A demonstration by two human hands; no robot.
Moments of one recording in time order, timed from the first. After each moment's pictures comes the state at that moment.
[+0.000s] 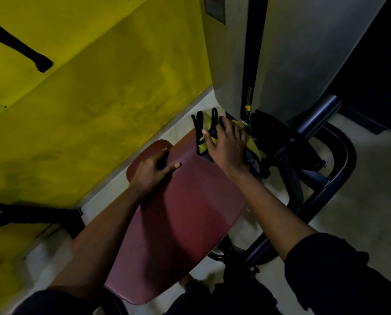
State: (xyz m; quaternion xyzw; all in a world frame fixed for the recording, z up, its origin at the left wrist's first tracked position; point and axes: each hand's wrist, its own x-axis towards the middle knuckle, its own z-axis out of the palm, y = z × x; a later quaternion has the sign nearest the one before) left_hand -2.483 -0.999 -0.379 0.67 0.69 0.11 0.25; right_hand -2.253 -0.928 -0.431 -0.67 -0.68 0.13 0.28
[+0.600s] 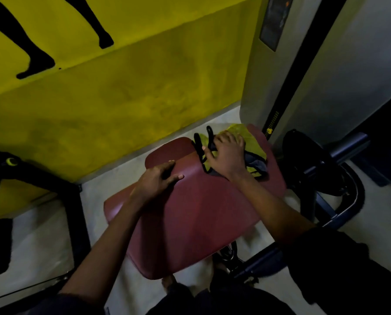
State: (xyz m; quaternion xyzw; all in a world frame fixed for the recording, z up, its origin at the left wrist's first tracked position) left_hand -2.569 -1.100 -0.377 0.62 0.72 0.16 0.27; right_hand -2.346 -0.967 -0.410 -0.53 -0.83 0.05 0.18
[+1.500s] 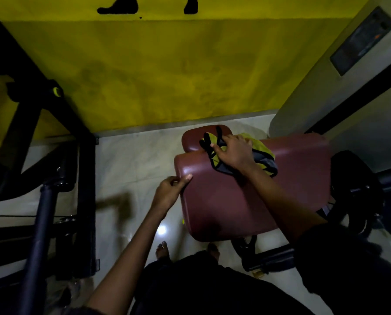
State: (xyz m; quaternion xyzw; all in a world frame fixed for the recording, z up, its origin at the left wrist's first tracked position) left_hand -2.652 -1.282 -0.429 0.22 0.78 0.37 0.44; right_hand -2.516 -1.073 -0.382 -0.45 -0.88 0.11 0.02
